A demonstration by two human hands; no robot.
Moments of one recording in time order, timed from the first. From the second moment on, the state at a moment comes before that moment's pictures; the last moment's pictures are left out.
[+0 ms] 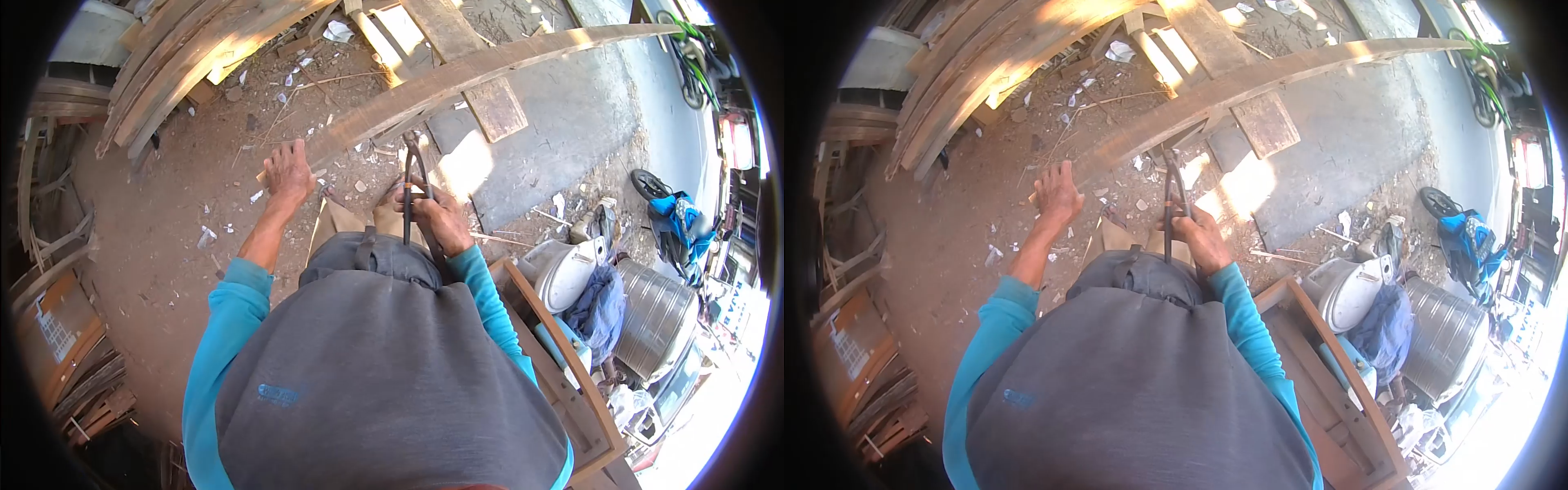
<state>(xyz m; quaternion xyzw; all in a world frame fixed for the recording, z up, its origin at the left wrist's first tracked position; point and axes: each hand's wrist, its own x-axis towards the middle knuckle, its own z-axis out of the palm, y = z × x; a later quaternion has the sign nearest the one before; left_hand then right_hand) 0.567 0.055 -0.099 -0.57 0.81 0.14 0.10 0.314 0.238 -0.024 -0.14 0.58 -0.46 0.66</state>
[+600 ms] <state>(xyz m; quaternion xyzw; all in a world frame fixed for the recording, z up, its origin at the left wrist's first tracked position) 0.579 0.042 -0.096 -0.53 0.82 0.20 0.11 0.400 0.200 -0.038 -0.10 0.54 -0.39 0.74</state>
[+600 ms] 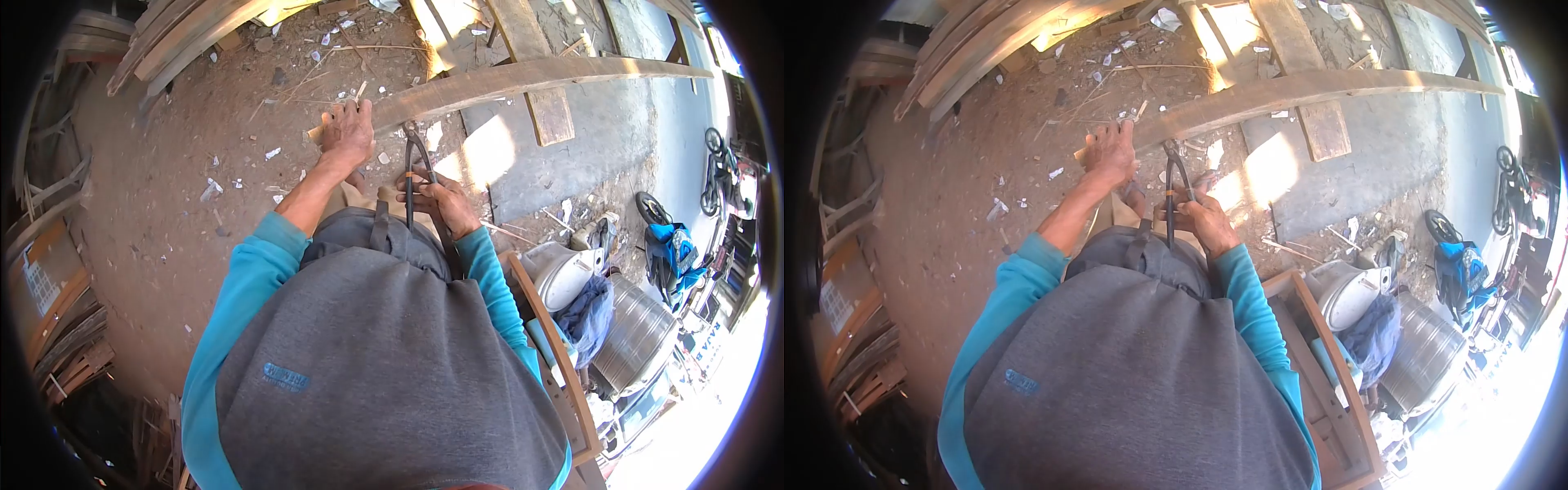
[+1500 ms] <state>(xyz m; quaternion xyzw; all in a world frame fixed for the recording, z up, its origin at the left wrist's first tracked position) 0.584 0.019 -0.103 -0.47 0.82 0.29 0.09 0.435 0.171 -0.021 0.11 0.50 -0.38 0.77</state>
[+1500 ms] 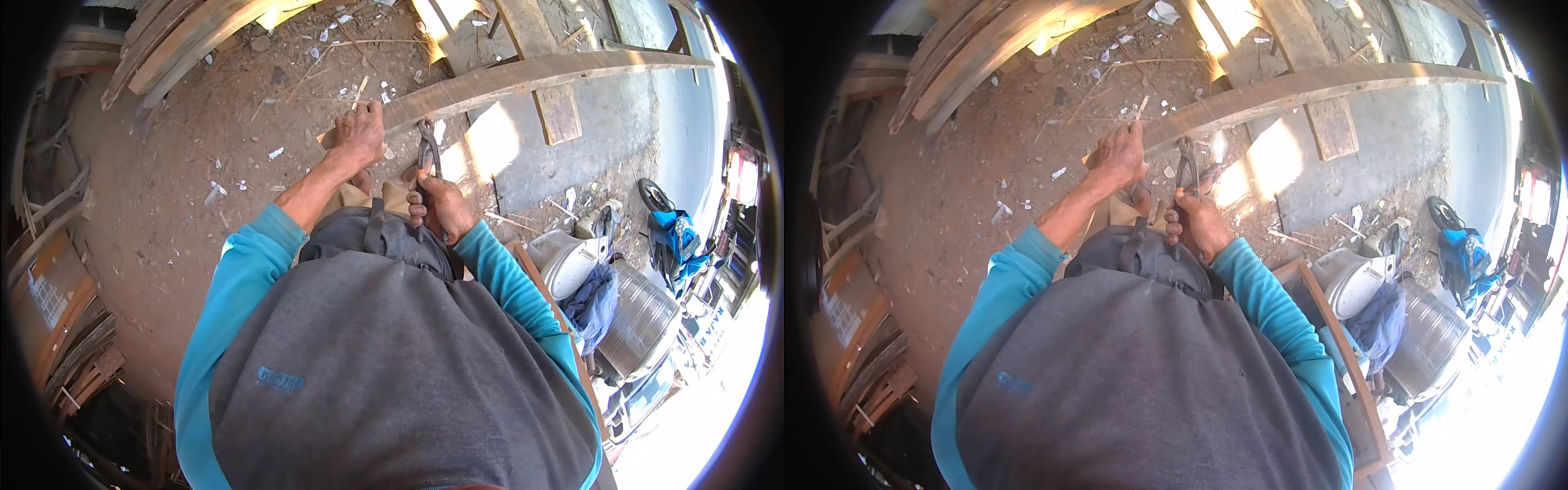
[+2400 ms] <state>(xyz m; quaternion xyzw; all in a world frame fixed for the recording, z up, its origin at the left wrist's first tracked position) 0.601 -0.069 -0.120 -0.33 0.80 0.48 0.11 0.456 0.181 0.012 -0.33 0.58 -0.40 0.63</state>
